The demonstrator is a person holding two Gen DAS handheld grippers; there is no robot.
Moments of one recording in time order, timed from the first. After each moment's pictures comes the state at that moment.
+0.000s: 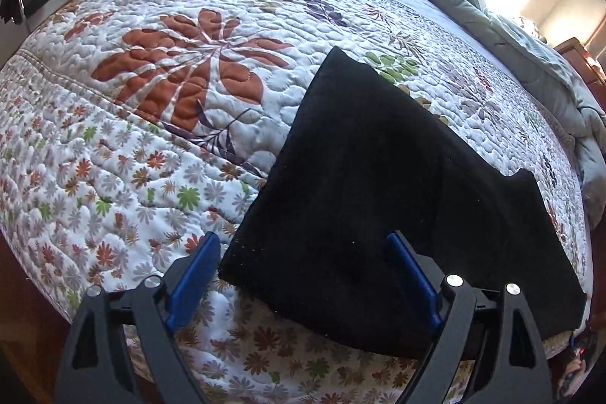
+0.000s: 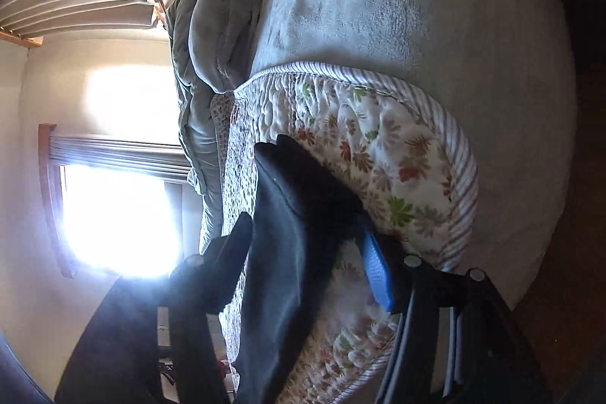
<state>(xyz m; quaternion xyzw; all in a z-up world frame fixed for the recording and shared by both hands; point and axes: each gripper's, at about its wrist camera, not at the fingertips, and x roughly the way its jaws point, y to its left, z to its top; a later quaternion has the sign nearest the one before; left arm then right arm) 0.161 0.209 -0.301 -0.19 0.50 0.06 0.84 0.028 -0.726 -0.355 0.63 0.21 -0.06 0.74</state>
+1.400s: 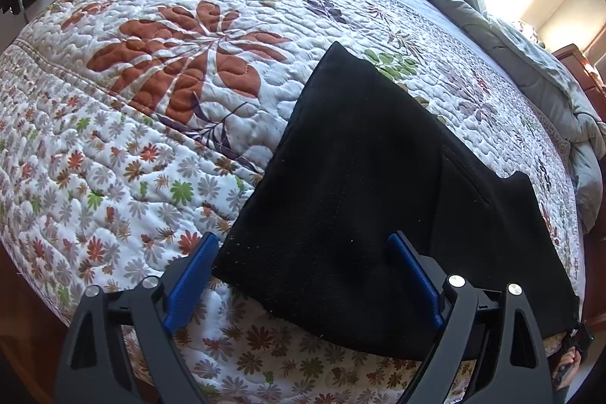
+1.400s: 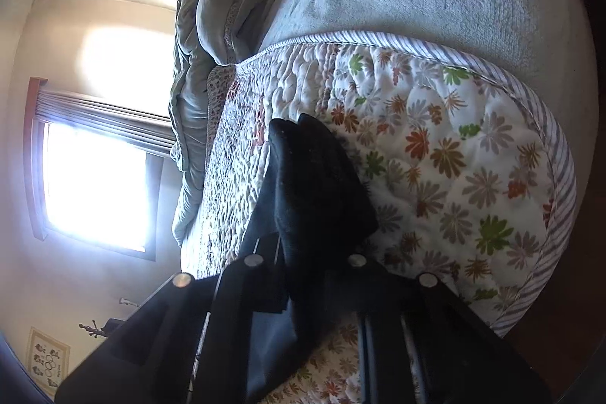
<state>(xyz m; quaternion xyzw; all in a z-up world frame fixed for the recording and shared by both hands) 0.161 0.212 -0.305 -0.21 0.51 0.05 0.83 0.074 -0.704 -0.346 0.56 0.25 -0.07 0.78</state>
